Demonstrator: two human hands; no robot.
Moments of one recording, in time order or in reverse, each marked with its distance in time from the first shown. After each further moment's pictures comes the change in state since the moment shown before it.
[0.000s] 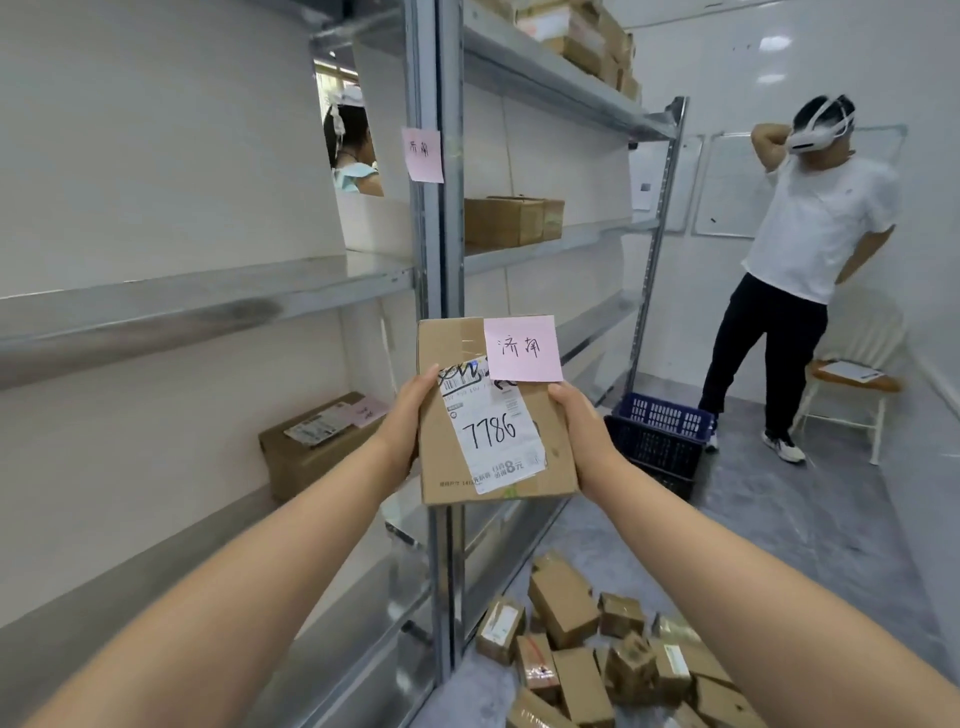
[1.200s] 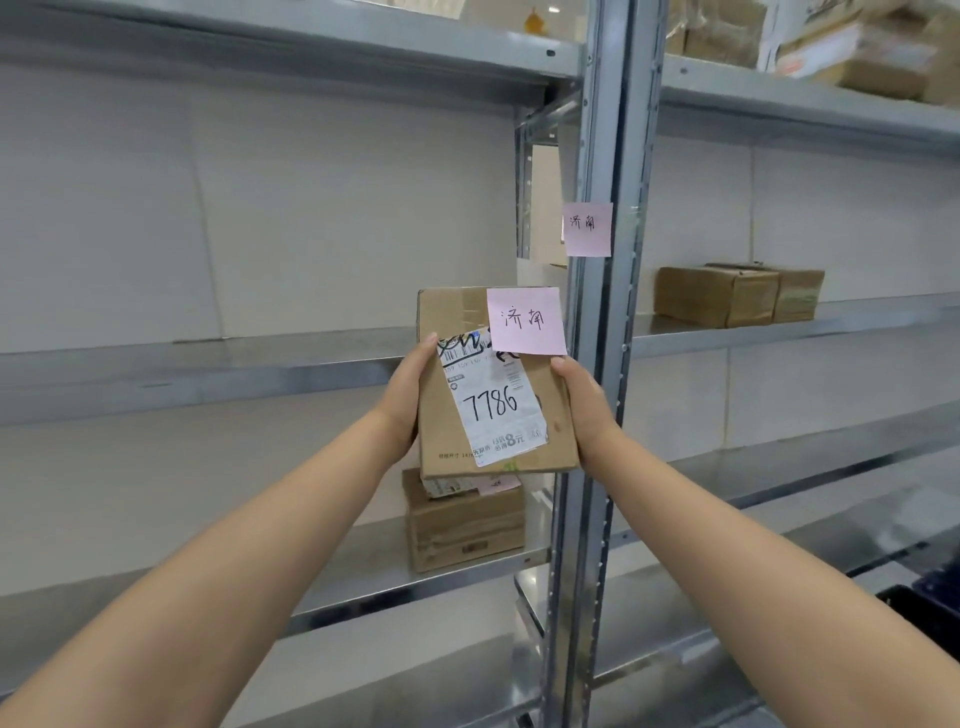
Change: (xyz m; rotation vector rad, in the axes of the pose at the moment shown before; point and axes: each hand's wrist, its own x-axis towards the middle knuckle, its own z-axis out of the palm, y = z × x) left_hand 0.034 0.102 -0.024 0.061 0.555 0.266; right_hand 0.154 -0.059 0.099 0.198 -0.666 -0.029
